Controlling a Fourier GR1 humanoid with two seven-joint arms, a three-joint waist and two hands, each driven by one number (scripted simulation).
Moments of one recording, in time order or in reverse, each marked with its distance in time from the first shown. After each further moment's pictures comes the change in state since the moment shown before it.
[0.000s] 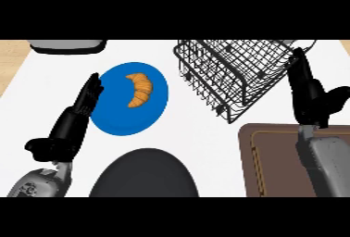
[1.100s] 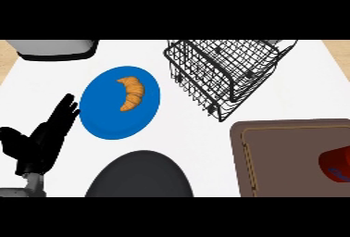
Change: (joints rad) left arm 0.141 0.056 0.146 0.067 0.169 -0.086 0.136; right arm 0.490 -0.579 -0.292 -0.285 -0.040 0.717 -0.509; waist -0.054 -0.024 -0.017
